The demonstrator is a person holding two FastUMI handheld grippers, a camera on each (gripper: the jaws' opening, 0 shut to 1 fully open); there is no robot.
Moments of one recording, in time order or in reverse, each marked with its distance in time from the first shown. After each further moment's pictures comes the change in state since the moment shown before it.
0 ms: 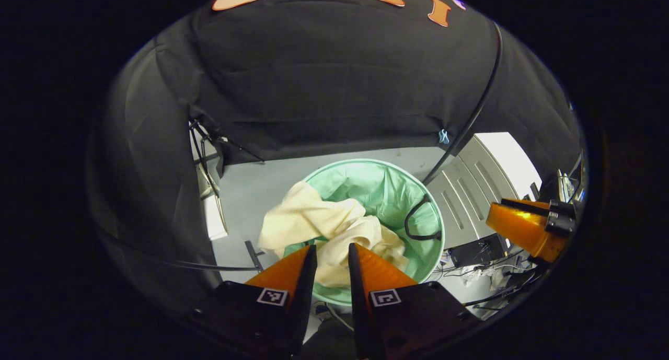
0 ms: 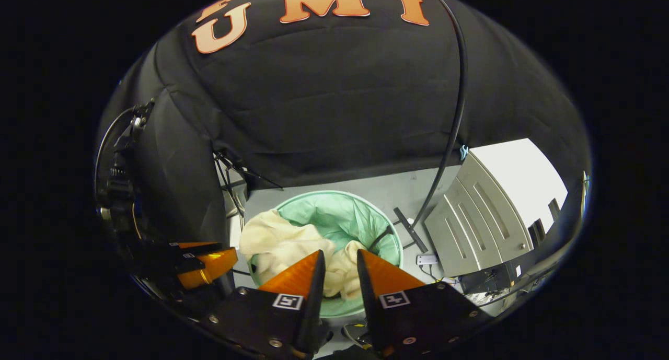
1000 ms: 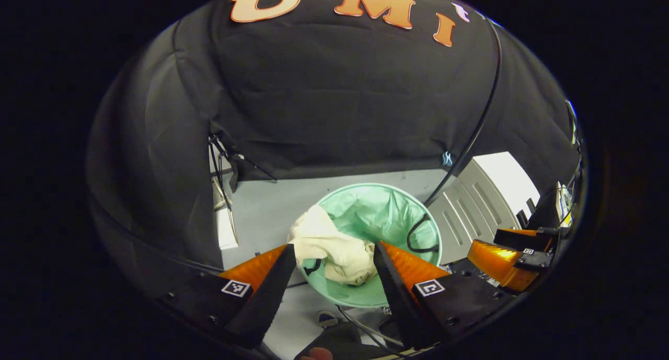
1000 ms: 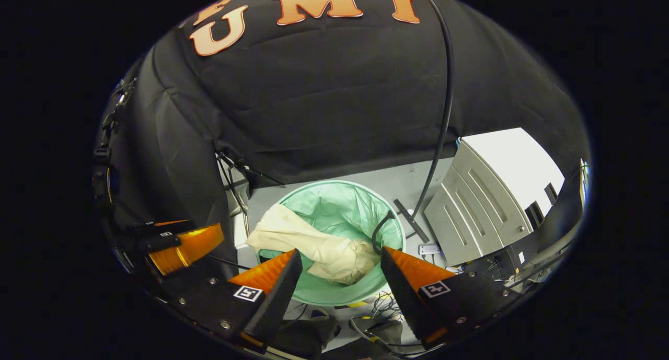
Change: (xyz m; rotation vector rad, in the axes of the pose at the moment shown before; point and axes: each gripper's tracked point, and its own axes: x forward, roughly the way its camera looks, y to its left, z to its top) left arm -0.069 0.020 0.034 -0.027 -0.184 0.027; right arm -0.046 0.013 -0.012 0.035 -0.034 -0.001
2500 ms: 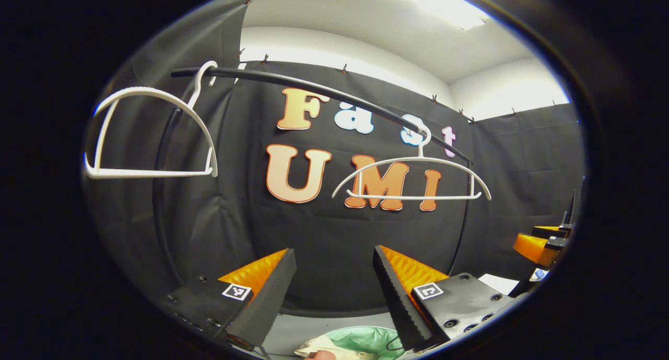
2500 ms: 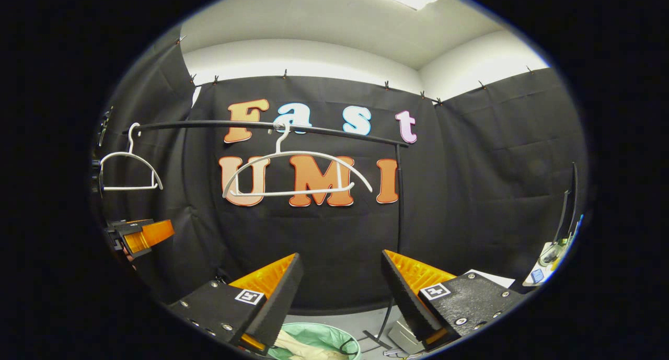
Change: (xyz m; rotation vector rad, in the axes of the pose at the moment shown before) left arm -0.347 0.029 0.272 -0.025 -0.934 0.023; right arm -0.359 0.026 0.282 -0.143 -0.919 -0.093
